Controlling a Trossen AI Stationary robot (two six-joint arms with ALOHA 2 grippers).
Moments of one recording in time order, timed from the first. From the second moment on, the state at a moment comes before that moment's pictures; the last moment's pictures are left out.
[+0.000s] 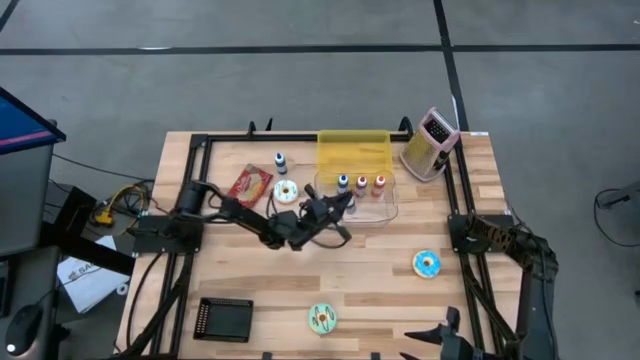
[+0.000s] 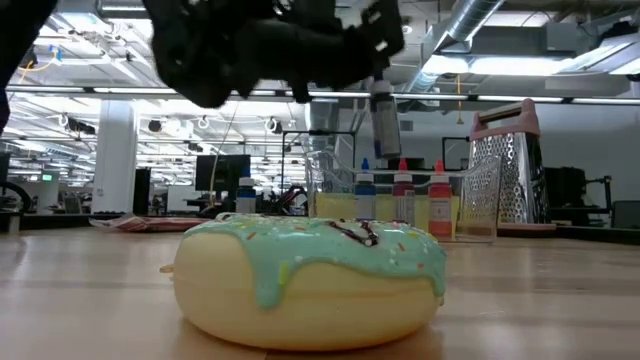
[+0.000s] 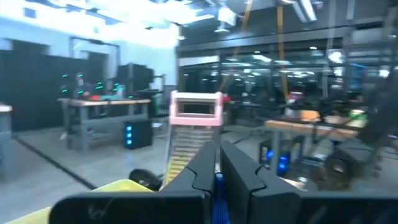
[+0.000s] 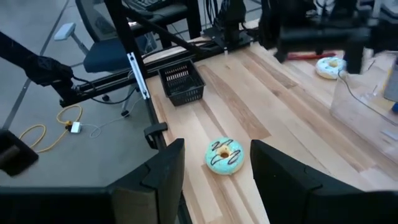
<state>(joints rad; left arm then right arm) -0.15 2.07 1.03 1.42 -0.78 0.20 1.20 2.02 2.11 -1.45 1.14 1.54</state>
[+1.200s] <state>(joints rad) -0.12 2.29 1.23 1.20 -1.04 -0.06 1.19 2.02 2.11 -1.48 1.18 1.54</state>
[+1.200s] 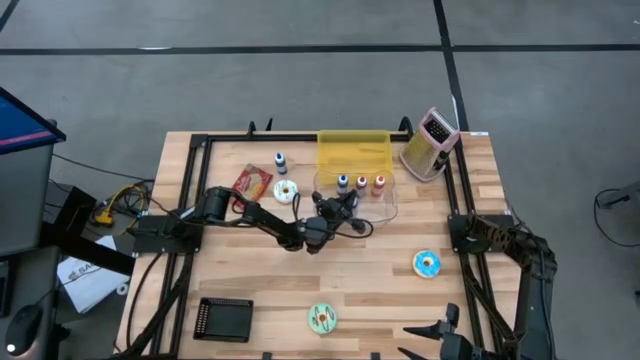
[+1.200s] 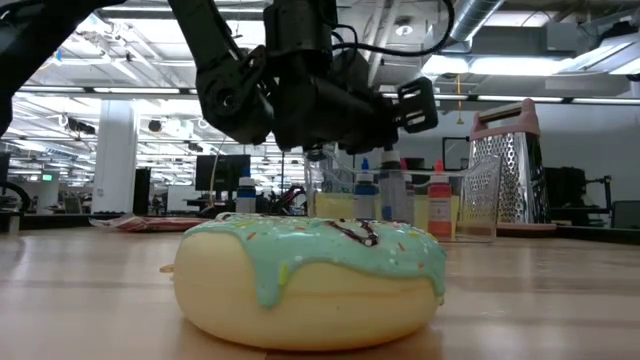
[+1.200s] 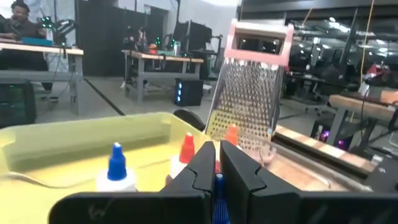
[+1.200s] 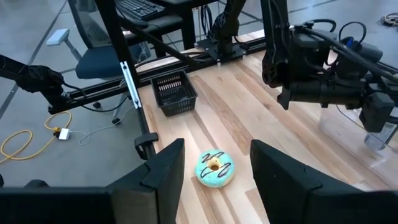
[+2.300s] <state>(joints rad) -0.11 2.29 1.23 1.18 -0.94 -0.10 1.19 2.02 2.11 -1.49 1.19 1.53</state>
